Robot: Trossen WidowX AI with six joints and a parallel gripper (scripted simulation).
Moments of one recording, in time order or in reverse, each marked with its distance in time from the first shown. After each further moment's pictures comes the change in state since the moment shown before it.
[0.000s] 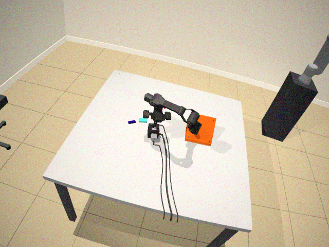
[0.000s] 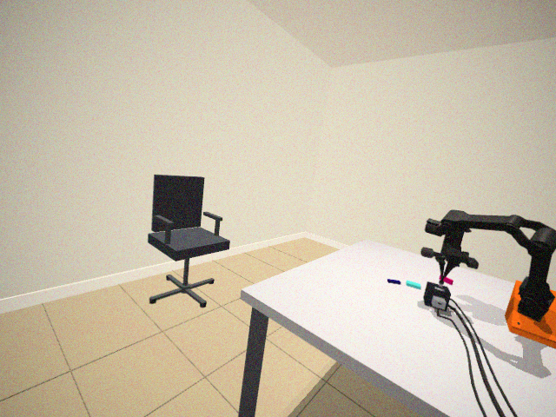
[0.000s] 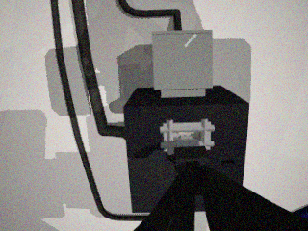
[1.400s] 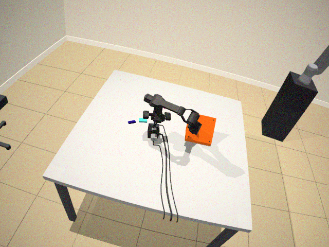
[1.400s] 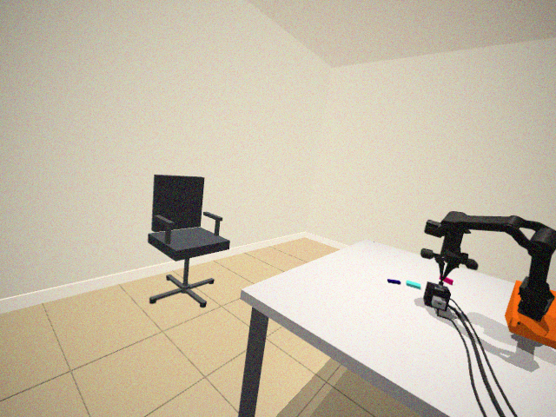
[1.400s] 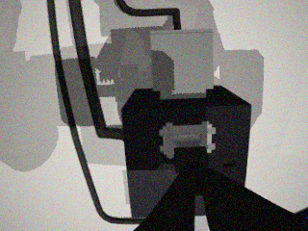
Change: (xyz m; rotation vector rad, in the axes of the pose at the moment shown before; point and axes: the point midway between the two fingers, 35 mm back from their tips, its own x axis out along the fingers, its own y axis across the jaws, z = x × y) arm 0.005 0.000 0.000 0.008 0.000 0.000
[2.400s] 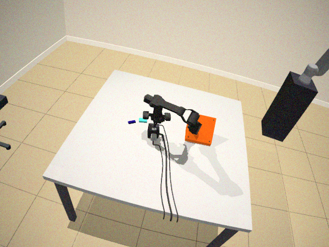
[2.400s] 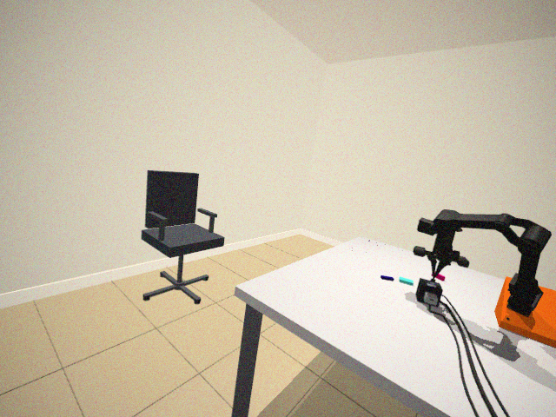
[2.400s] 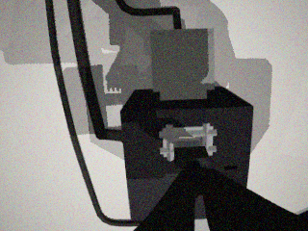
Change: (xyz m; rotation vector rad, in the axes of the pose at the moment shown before) arm 0.004 0.000 0.000 0.000 0.000 0.000
